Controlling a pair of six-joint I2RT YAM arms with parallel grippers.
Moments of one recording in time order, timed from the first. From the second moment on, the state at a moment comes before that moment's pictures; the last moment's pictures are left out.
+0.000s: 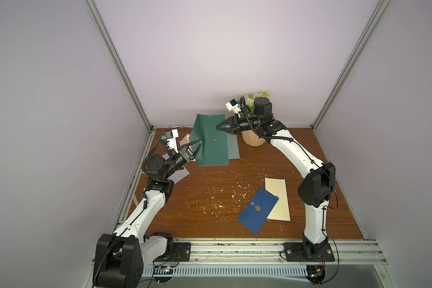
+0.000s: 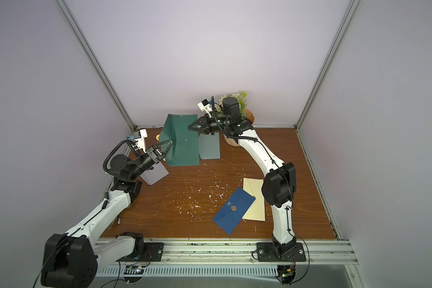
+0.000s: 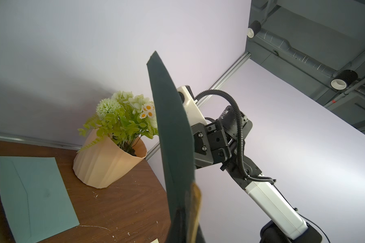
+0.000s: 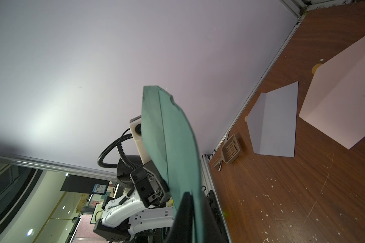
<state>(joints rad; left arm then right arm) -0.11 1.13 0.67 0.79 0.76 -1.03 0.52 2.03 2.05 -0.16 -1.03 0.91</state>
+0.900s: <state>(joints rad) -0.14 1.18 0.69 0.96 0.79 -1.13 0.56 2.07 2.08 -0.27 -0.97 0.83</state>
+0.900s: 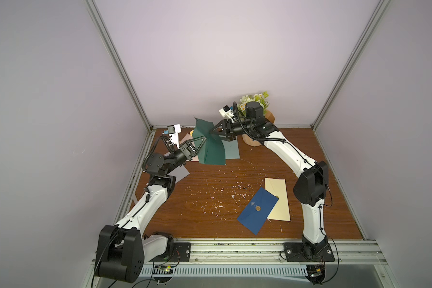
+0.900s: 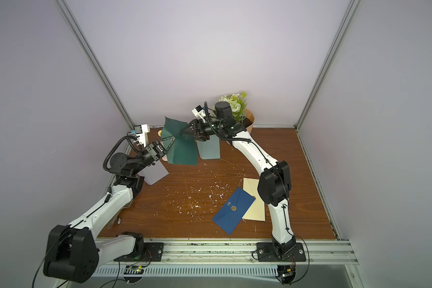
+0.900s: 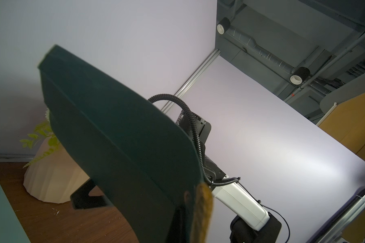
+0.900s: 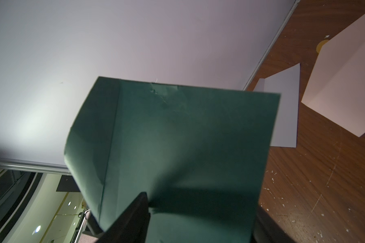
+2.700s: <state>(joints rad) -0.37 1.75 0.46 0.70 0.43 -1.20 0.46 1.81 1.92 -0.54 -0.63 0.59</state>
